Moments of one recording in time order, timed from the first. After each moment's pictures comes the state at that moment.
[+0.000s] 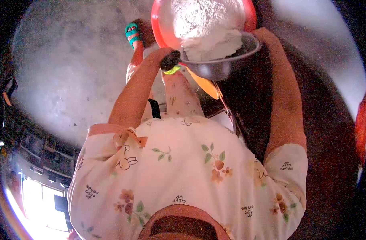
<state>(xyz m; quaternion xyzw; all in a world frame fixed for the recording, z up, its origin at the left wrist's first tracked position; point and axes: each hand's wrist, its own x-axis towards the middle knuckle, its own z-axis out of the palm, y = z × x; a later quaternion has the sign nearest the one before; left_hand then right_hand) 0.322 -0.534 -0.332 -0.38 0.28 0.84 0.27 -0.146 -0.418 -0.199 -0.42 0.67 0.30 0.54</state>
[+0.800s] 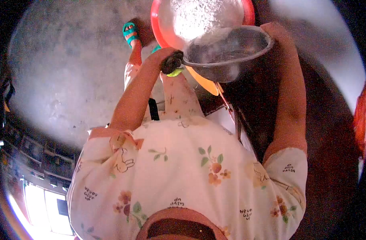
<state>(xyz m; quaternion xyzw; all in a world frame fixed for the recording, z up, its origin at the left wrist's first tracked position) 0.318 -0.530 -0.309 -0.34 0.36 0.81 0.31 -0.076 -0.484 -0.080 -0.48 0.66 0.29 0.50</state>
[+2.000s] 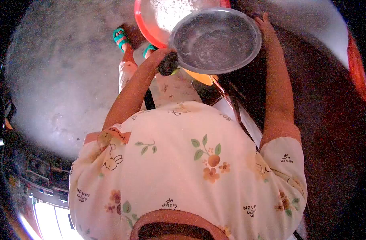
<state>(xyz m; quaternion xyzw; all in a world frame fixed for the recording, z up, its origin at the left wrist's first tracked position) 0.314 -0.536 -0.117 -0.44 0.15 0.87 0.18 -0.038 -0.375 -0.008 0.14 0.80 -0.36 0.46</state>
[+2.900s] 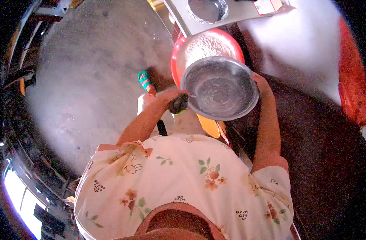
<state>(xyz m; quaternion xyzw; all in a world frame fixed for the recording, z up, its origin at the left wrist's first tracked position) 0.351 -0.576 -0.077 -0.40 0.19 0.87 0.21 -0.003 -0.411 0.030 -0.01 0.74 -0.38 0.55</state>
